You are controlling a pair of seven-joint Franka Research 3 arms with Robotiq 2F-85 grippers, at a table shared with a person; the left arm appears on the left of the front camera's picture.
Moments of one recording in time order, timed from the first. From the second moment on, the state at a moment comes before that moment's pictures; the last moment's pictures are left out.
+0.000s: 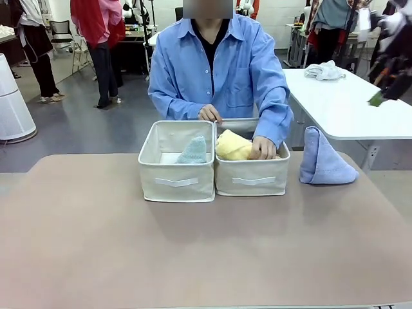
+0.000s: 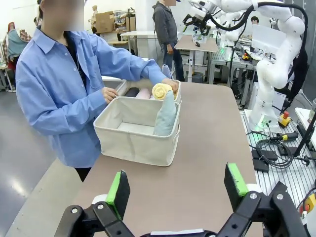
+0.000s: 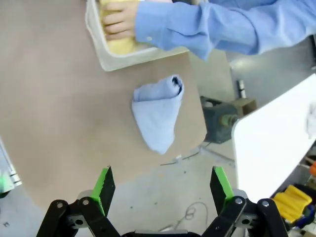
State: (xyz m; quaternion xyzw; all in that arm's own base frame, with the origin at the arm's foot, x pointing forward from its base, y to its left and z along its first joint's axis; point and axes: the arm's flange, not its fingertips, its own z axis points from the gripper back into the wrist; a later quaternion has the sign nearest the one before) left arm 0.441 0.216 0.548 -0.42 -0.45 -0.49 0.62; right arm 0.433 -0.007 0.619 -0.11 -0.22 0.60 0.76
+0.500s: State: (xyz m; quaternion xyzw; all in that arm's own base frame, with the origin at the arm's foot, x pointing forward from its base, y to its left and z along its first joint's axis) left arm 0.441 0.216 0.548 -0.42 -0.45 -0.49 0.62; right arm 0.460 0.000 0.604 -0.04 -0.18 0.60 0.78
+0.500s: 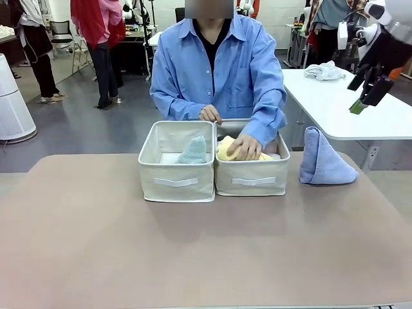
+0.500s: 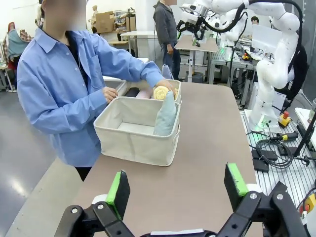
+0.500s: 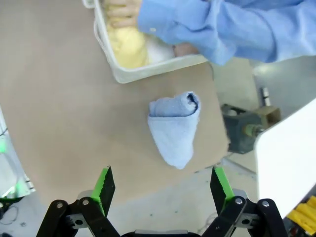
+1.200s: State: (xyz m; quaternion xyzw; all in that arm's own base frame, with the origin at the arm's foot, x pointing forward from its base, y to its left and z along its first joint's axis) left arm 0.441 0.216 0.548 -0.42 -0.45 -0.49 0.62; right arm 0.463 0.006 0.607 -0.05 -0.19 0.60 0.78
